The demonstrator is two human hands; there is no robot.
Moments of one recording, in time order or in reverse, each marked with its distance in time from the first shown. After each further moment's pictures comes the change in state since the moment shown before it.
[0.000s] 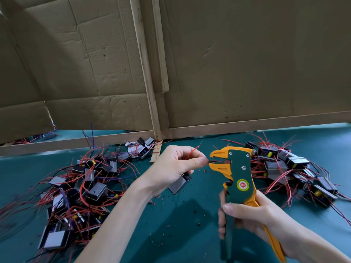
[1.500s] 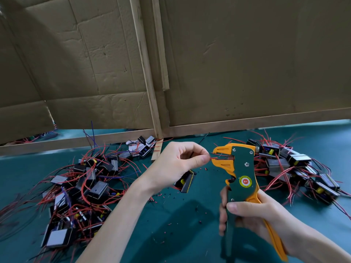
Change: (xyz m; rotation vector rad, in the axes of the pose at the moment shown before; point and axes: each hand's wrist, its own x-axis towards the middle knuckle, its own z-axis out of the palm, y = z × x) left_hand -0.002 0.005 0.000 0.134 -0.006 0.105; right_hand 0.000 0.000 0.003 0.102 -0.018 -0.018
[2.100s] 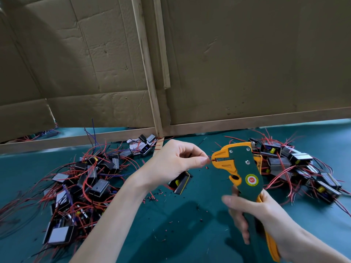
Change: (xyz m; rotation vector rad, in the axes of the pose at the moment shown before) left_hand -0.004 0.007 -0.007 0.114 -0.052 -0.085; right_hand -0.006 0.007 0.010 -0.231 0.215 -0.028
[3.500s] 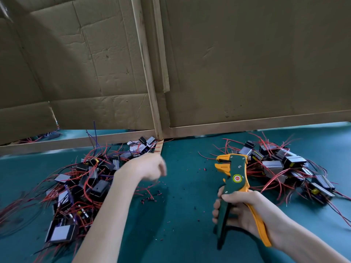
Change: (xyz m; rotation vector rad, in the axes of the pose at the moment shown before) left_hand 0.016 -0.029 -0.041 0.809 -0.220 -0.500; right_hand 0.032 0.028 -0.027 0.386 -0.028 0.249
